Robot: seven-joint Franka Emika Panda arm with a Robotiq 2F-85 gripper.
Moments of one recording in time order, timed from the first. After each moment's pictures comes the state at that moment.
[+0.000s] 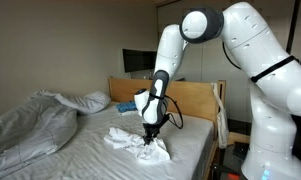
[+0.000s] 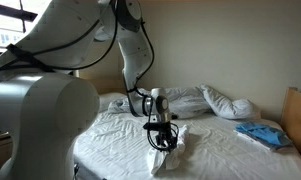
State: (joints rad) arm 0.36 0.59 -0.34 -2.25 -0.13 2.74 0.33
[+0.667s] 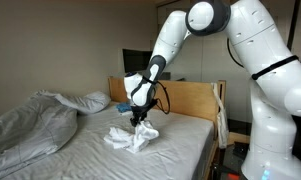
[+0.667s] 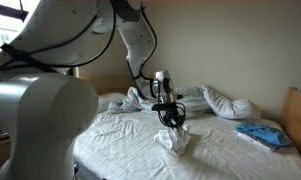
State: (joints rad) arm 0.32 0.50 -0.33 -2.06 -0.23 2.62 0.36
